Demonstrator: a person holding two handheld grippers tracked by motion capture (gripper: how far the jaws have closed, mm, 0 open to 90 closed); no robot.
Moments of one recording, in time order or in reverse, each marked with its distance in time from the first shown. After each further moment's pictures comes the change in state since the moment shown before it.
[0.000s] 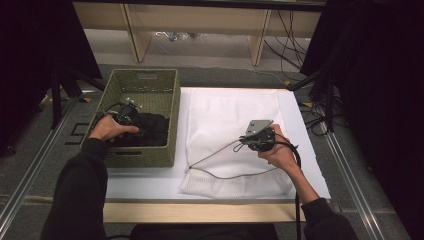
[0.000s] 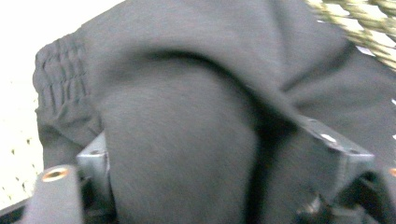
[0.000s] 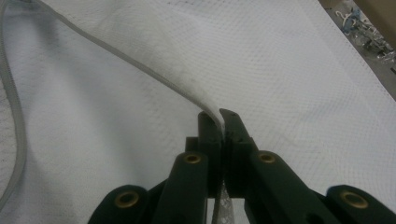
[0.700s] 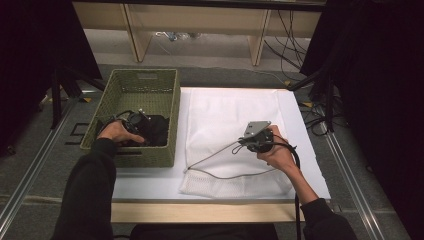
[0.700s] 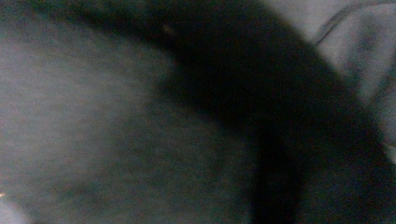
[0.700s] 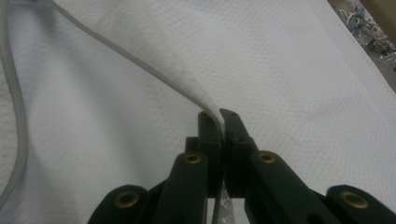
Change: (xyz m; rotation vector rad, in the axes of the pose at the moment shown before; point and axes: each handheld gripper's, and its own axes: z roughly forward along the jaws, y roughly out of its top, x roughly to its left) left arm -0.008 -0.004 0.040 0.192 0.074 0.034; right arm 0.004 0.000 0.003 0.014 0.000 -0.006
